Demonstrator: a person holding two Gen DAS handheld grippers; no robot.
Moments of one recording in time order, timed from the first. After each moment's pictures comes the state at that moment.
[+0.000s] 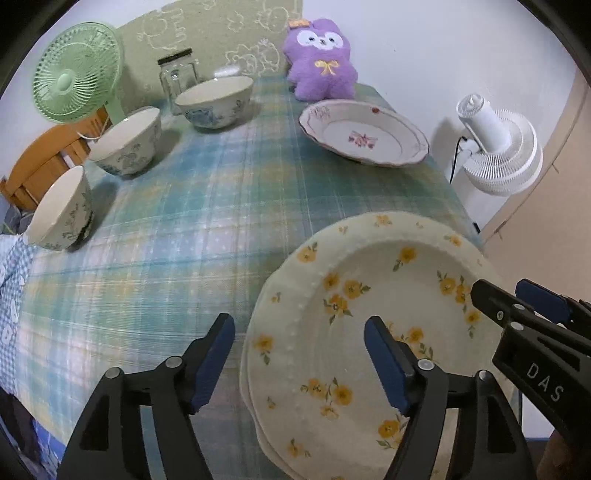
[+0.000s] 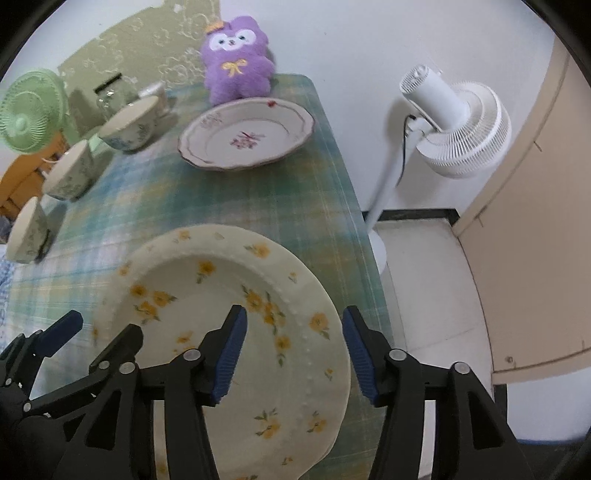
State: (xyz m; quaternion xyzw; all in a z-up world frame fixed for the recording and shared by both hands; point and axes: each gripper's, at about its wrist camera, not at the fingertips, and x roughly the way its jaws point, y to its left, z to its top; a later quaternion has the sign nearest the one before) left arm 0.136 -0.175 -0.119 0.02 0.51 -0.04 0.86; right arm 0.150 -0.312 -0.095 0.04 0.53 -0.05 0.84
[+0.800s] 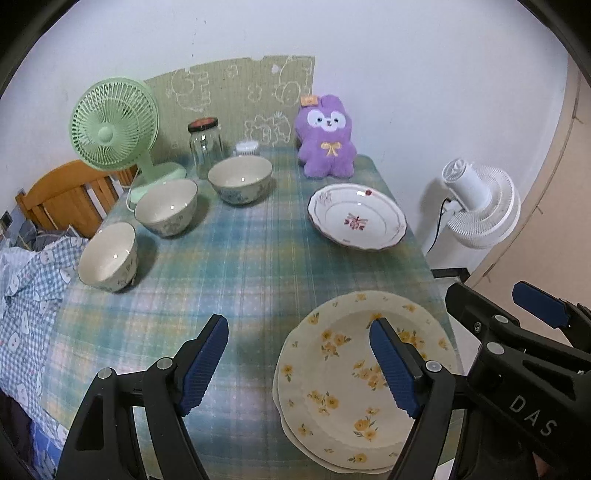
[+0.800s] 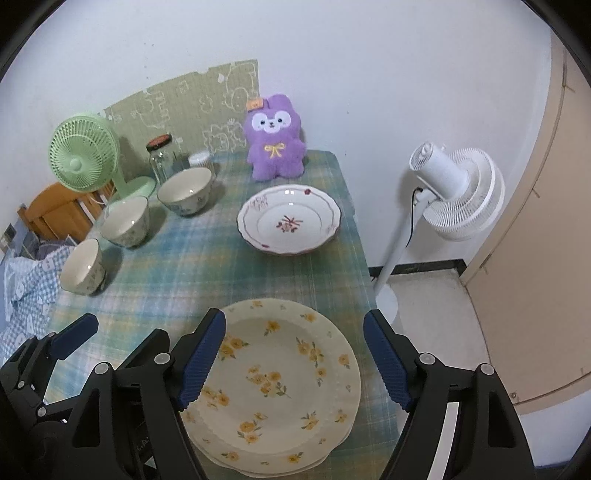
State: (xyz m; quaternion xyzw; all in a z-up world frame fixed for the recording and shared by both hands) left arm 0.113 -0.156 -0.021 0.00 0.43 -0.05 0.90; right arm 0.128 -0.281 0.013 0.03 0.44 -0.02 0.89
